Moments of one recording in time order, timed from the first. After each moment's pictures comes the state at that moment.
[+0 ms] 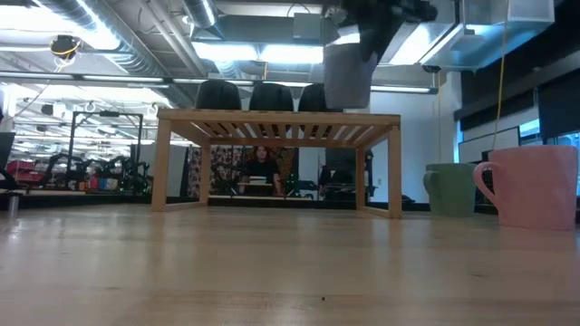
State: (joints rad) left arm -0.34 0.95 1.33 -1.21 -0.72 -0.72; right arm -0.01 1.82 1.96 -1.52 0.32 1.10
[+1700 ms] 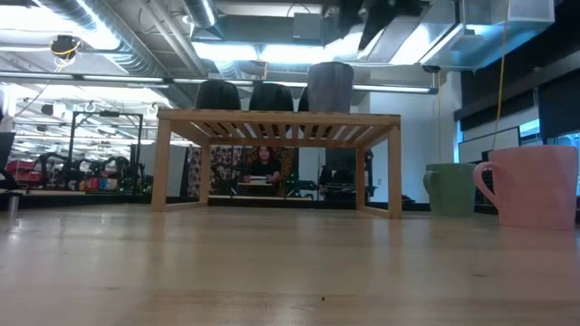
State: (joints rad) left arm -0.34 0.96 1.33 -1.19 -0.71 -0.72; right arm -0.02 1.75 1.96 -1.37 0.40 0.94
